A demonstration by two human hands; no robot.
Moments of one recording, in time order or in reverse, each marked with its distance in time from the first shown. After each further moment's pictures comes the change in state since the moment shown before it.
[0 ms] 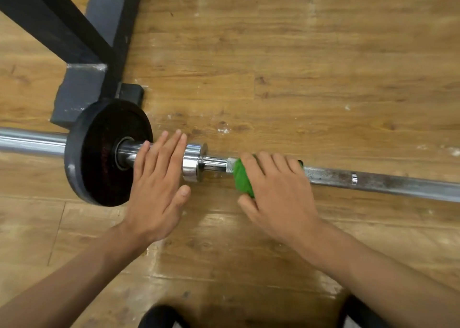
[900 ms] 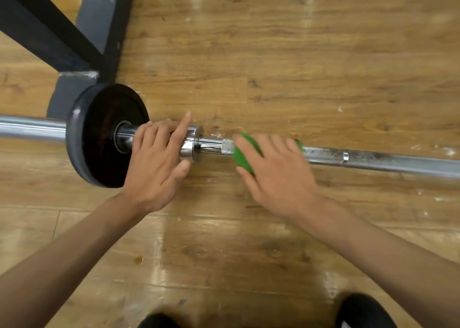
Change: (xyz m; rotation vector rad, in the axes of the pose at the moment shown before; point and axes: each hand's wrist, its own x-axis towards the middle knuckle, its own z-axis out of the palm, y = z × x) left_hand 0.054 -0.015 -0.002 0.068 -0.002 0.048; right_hand 0.031 0.035 0.009 -0.033 0.184 -0.104
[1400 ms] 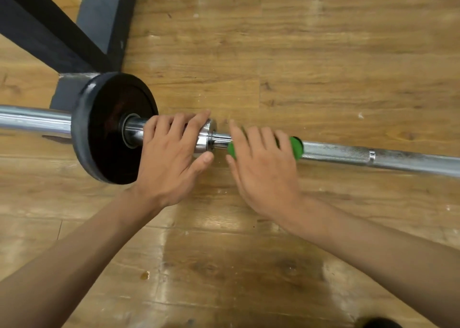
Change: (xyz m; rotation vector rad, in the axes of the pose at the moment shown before) left_hand 0.036 -0.005 -0.001 0.003 -0.020 -0.017; right_hand 0.047 -0.034 0.025 0.005 0.177 0.123
